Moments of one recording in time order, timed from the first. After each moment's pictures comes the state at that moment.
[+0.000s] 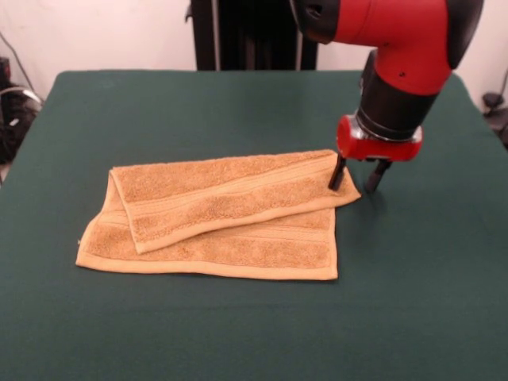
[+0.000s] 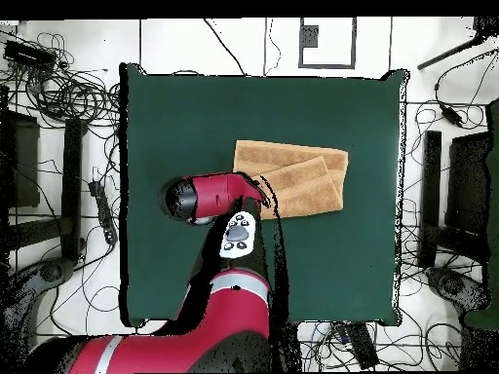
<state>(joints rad) 0.13 -0.31 -0.13 1.38 -0.10 0.57 1.79</state>
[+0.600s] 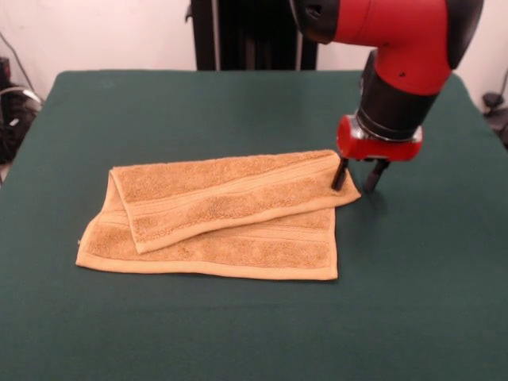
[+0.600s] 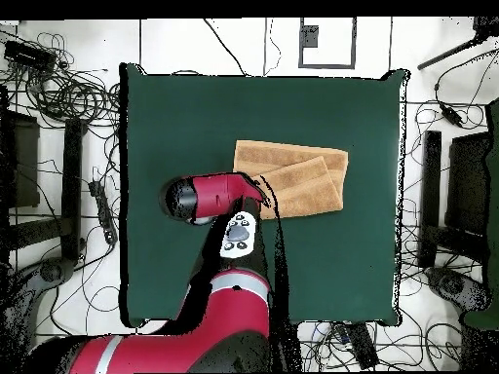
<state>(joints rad) 0.13 -0.31 -0.13 1.38 -0.09 0.57 1.79</state>
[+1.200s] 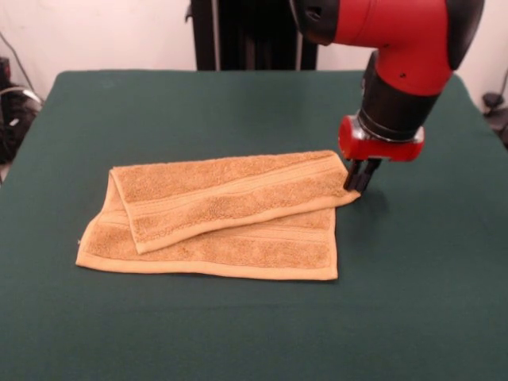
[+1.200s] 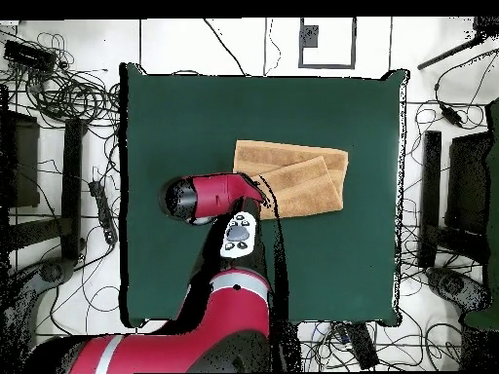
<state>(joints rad) 0.13 -0.30 -0.13 1.38 -0.08 0.57 1.79</state>
